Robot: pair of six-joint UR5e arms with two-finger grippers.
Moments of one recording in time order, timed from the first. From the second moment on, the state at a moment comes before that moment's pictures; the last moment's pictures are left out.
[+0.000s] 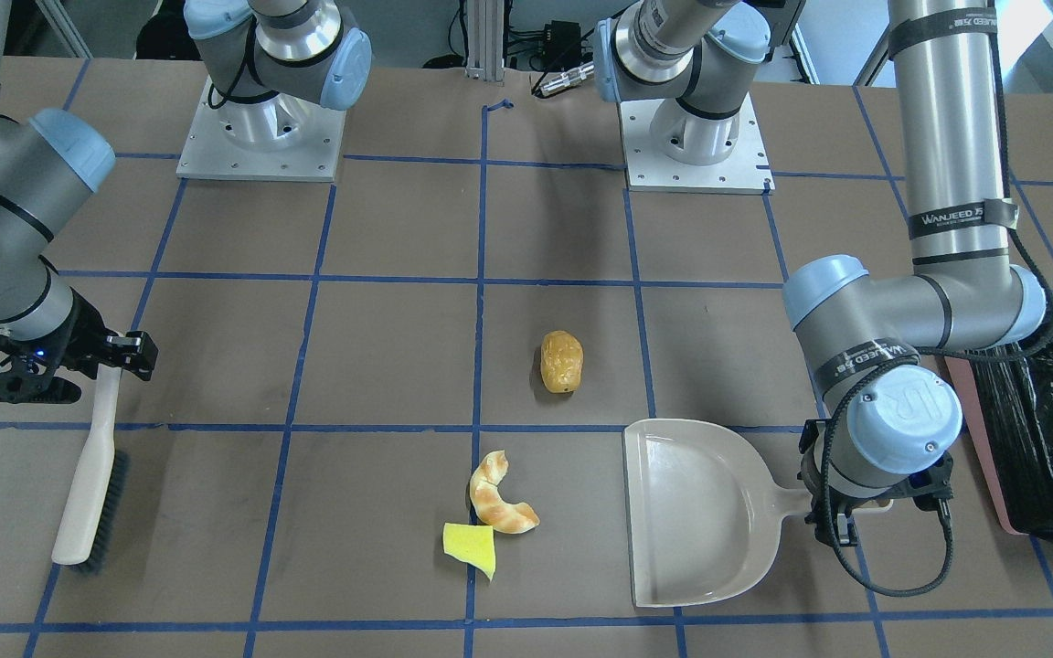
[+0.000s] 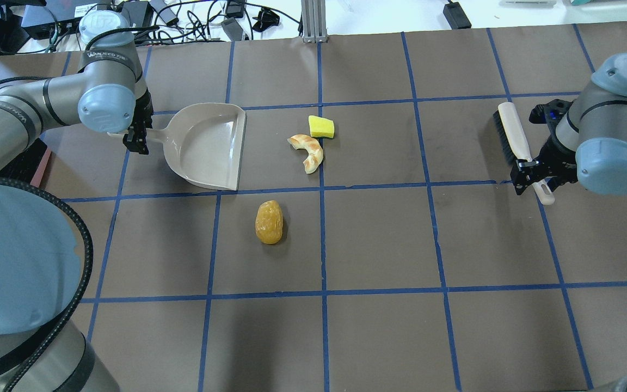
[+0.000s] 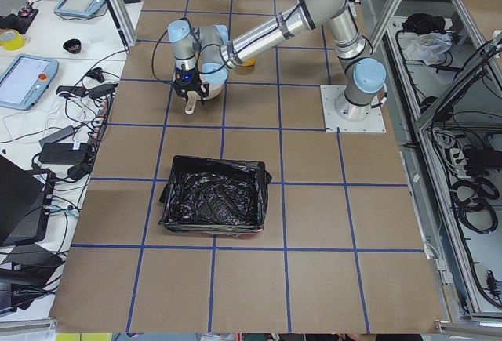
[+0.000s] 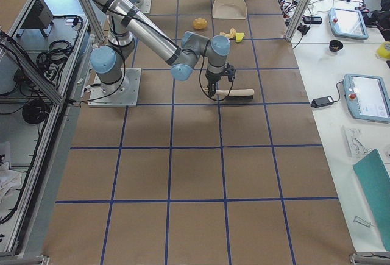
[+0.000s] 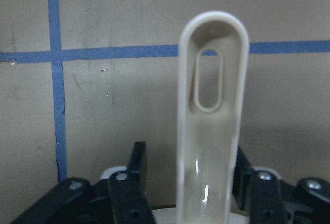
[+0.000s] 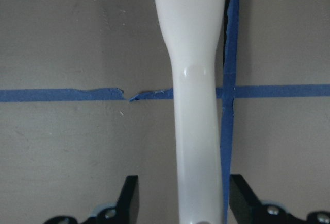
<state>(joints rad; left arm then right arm) -1.42 -2.14 -1.54 -1.04 1.80 -1.40 1.19 -1.32 1.99 -2.18 -1.62 -0.37</state>
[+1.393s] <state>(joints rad) -1.55 -2.22 -1.28 -1.29 1.82 -1.58 1.19 -1.33 1.98 -2.18 -1.62 -0.38</state>
